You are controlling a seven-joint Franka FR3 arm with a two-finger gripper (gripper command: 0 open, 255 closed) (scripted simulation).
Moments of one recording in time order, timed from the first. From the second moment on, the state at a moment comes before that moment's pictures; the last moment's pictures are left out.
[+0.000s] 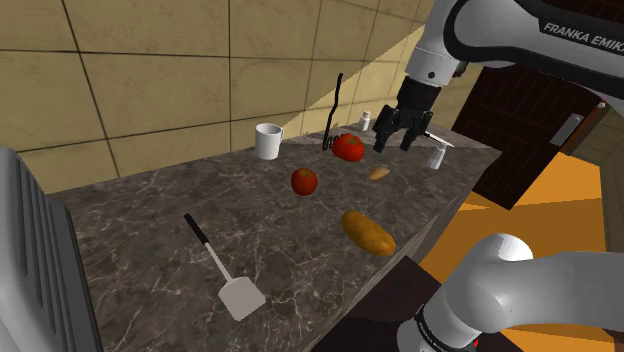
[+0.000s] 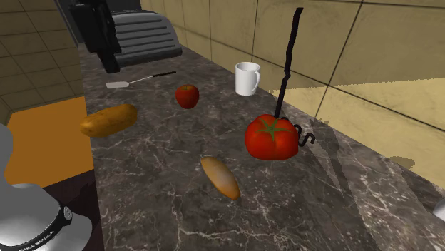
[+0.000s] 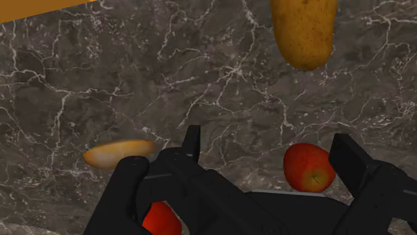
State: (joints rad) arm 0.00 -0.81 -0.02 -2.29 0.05 1.52 0.17
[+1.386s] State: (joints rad) arm -0.35 -0.41 -0.02 -2.35 -0.01 2.00 0.85
